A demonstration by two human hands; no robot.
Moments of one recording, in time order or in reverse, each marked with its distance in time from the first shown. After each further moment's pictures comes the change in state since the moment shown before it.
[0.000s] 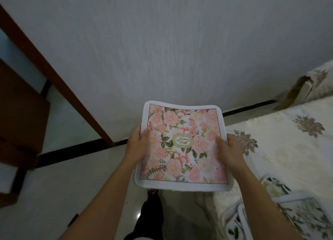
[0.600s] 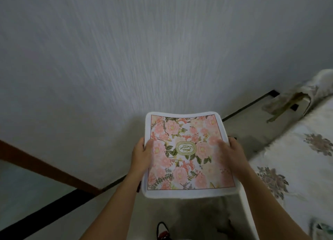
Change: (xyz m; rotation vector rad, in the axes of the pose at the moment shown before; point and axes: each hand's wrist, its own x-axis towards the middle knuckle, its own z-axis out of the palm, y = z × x) left_hand 0.269 0.041 -0.008 -0.028 -0.239 0.009; right_hand 0.163 -0.114 0.109 0.040 0.185 0.085
